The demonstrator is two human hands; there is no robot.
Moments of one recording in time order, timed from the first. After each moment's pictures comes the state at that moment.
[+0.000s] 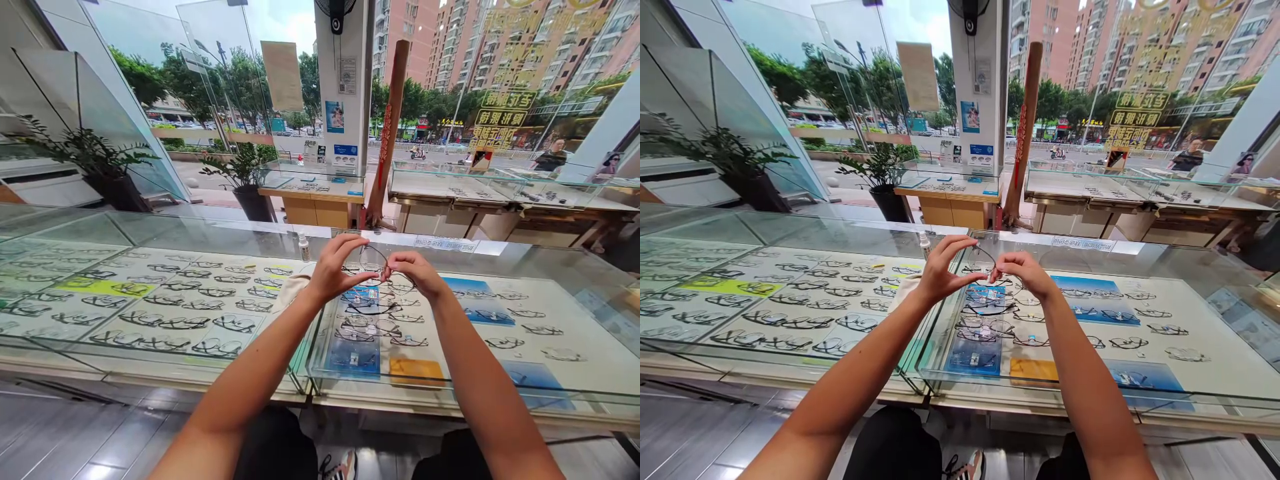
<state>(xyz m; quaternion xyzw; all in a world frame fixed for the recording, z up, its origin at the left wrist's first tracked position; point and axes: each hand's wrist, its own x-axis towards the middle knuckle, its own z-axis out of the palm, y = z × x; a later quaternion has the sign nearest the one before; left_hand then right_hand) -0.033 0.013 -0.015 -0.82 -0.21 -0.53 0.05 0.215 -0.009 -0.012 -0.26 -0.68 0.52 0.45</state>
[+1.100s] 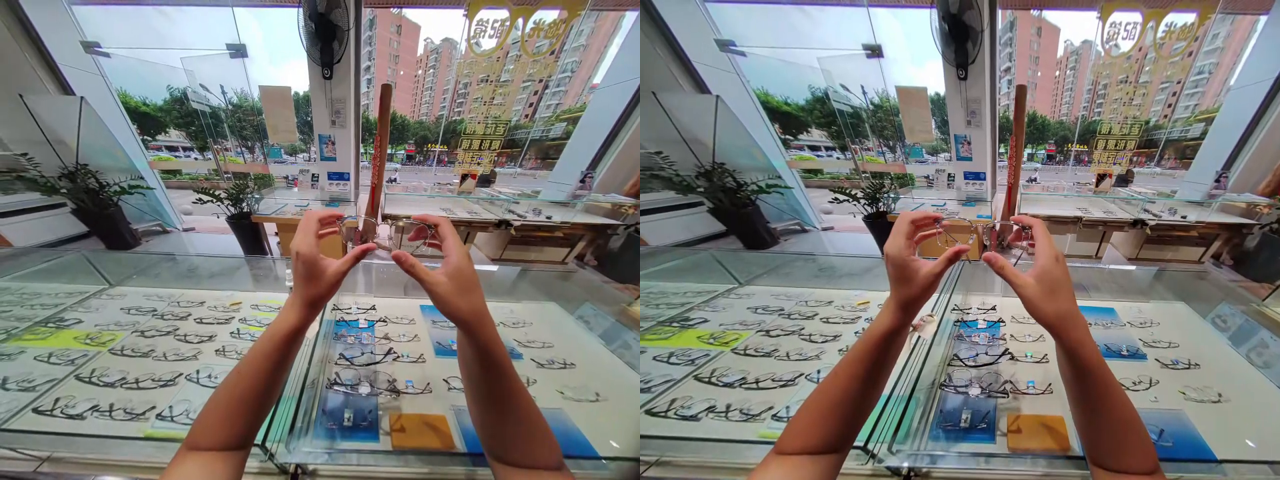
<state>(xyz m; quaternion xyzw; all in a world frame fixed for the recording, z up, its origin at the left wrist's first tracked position) -0.004 0.023 0.099 -0.69 -0.23 -0.68 0.02 0.213 -0.047 0.104 -0.37 -0.66 0.10 0.64</state>
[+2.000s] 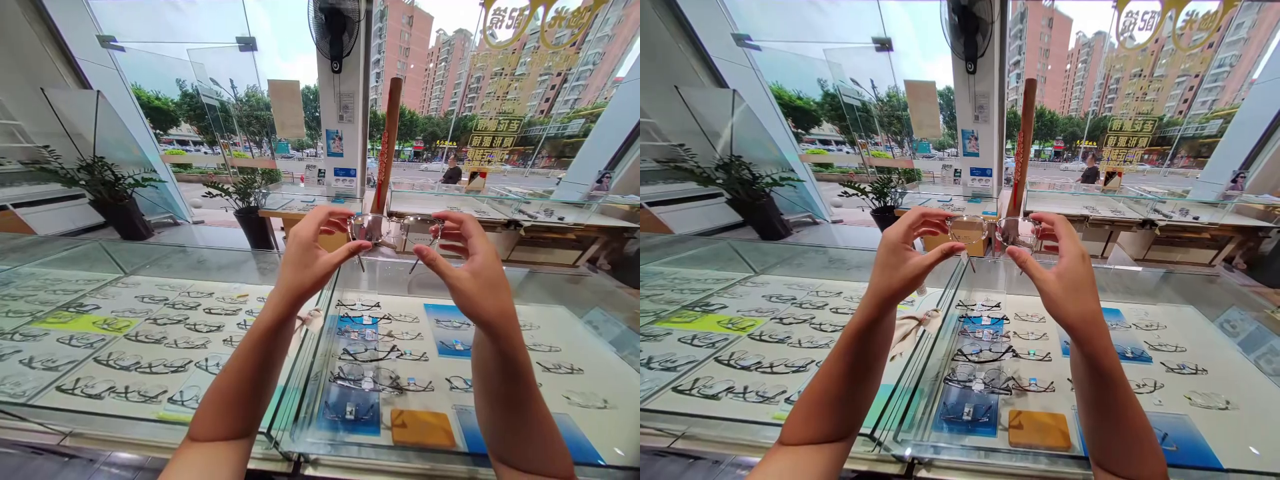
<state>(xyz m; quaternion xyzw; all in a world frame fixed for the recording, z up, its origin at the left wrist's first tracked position) -0.032 0.013 0.119 -0.76 -0.27 -0.58 -0.06 0.225 -0.054 0.112 -0.47 -0.65 0.02 0.59</state>
